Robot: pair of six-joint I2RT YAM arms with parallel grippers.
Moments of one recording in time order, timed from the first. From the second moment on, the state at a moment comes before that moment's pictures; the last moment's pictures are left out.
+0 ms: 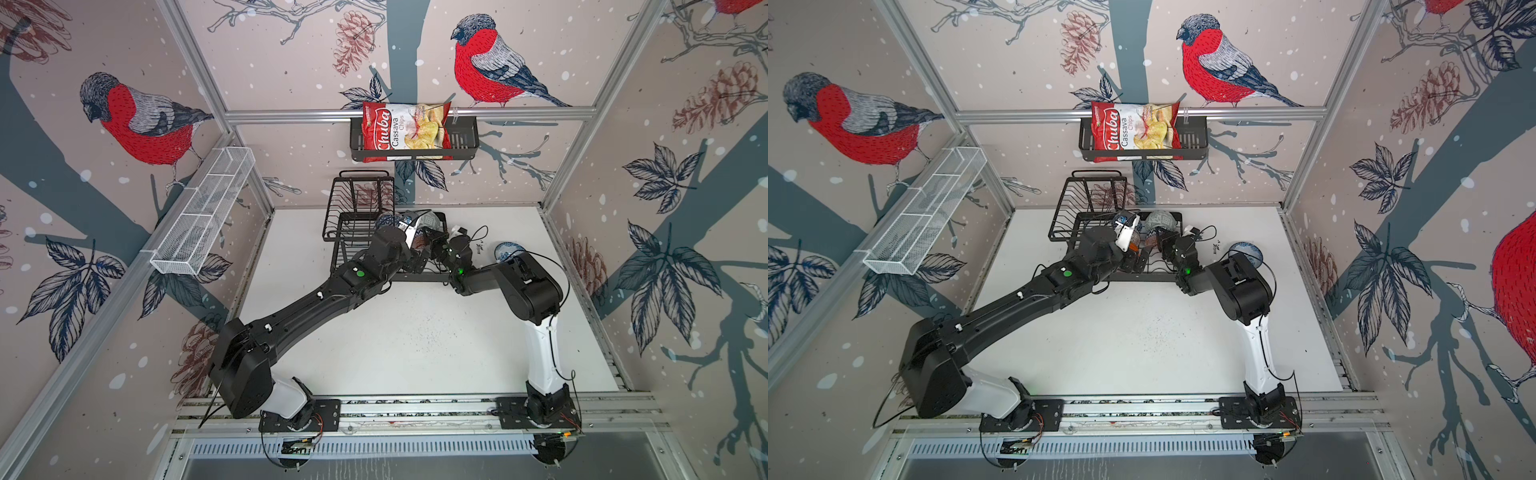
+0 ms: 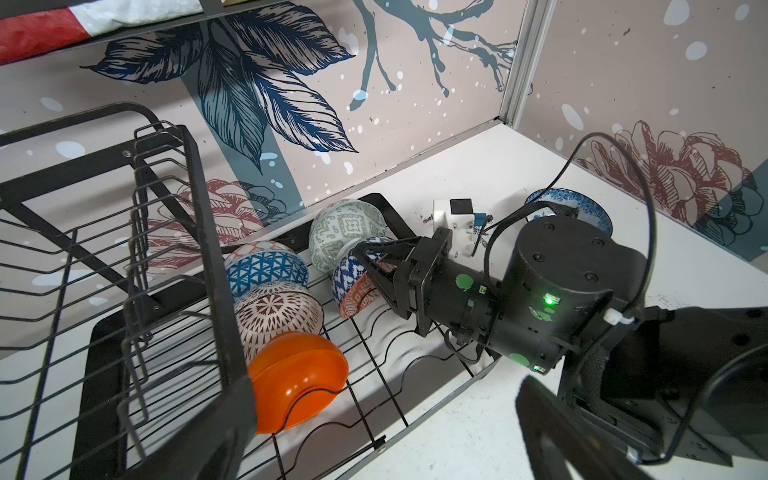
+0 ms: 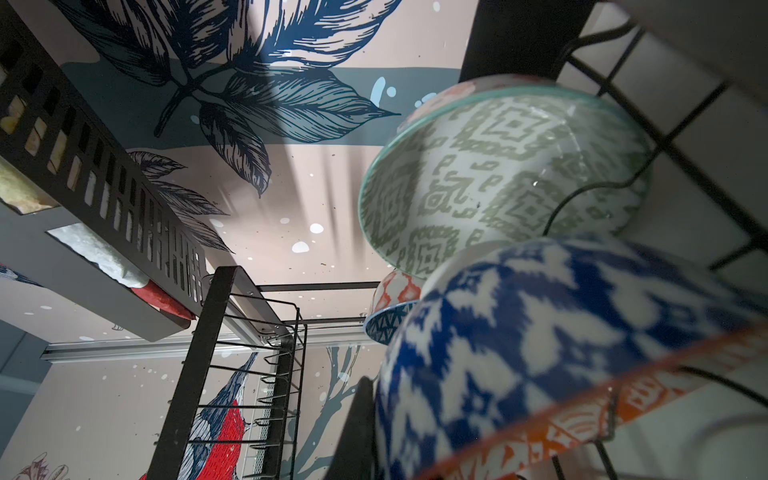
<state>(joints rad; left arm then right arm) -0.77 1.46 1.20 -0.13 -0.21 -0.03 0.52 2.18 1.10 1.05 -0.05 1.54</state>
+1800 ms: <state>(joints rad) -0.77 1.47 1.20 -0.13 -0.21 -0.05 0.51 2.09 1.08 0.97 -0.07 1.55</state>
